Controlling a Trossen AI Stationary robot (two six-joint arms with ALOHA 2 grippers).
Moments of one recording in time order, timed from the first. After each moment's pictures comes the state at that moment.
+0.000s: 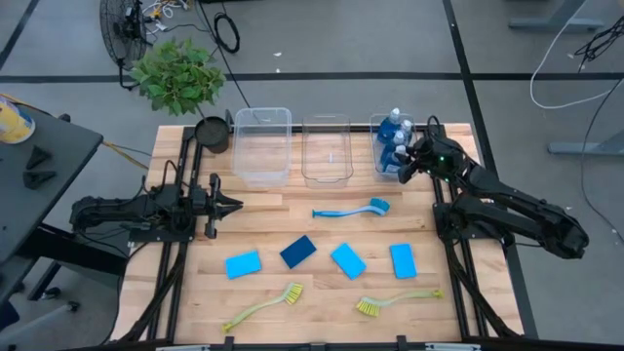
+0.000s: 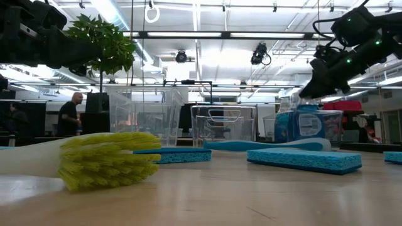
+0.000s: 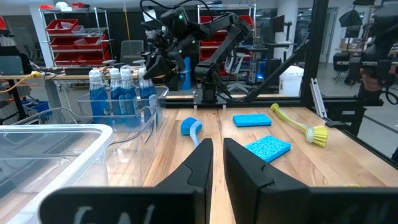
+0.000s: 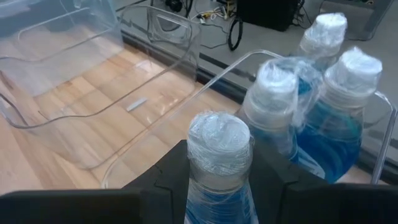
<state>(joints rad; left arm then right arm) 0.00 0.01 0.01 0.05 -0.06 0.01 -0.72 0.58 0.33 -0.21 0.07 0.09</state>
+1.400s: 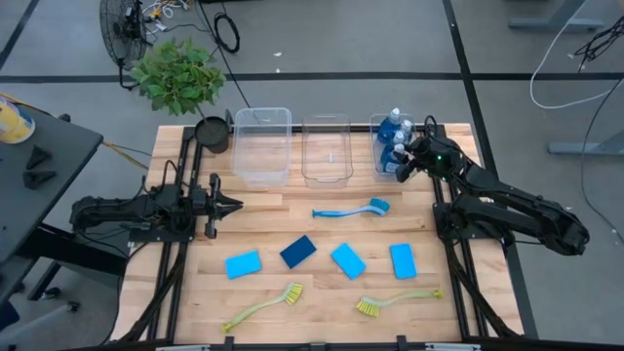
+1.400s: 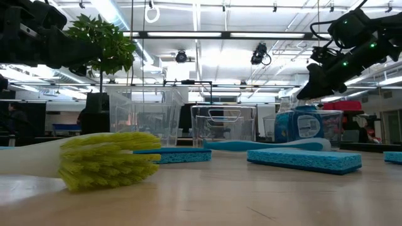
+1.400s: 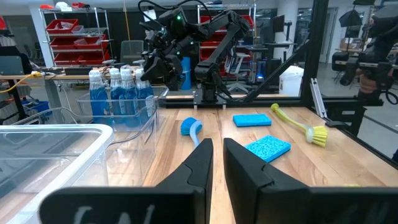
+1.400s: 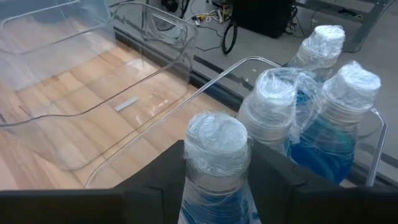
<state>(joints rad) 0.00 0.01 0.01 0.05 -0.06 0.01 -0.71 0.63 0.32 -0.15 0.10 0.03</state>
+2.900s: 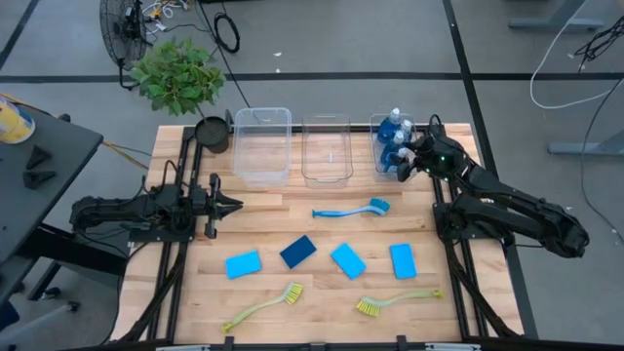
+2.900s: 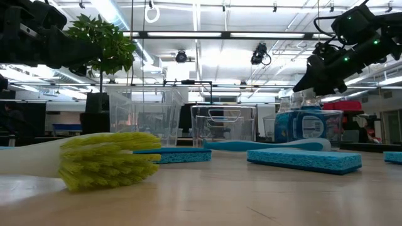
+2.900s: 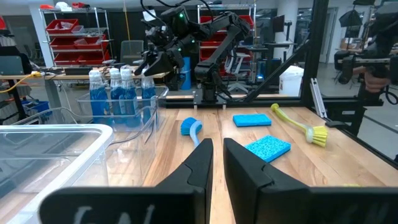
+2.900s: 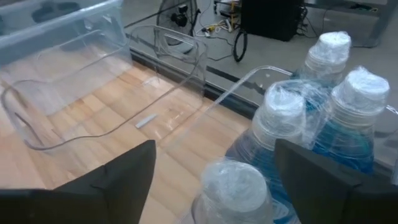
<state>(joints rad) 0.00 0.01 0.01 0.05 -0.06 0.01 -0.71 0.59 0.32 -0.14 0.06 0.12</state>
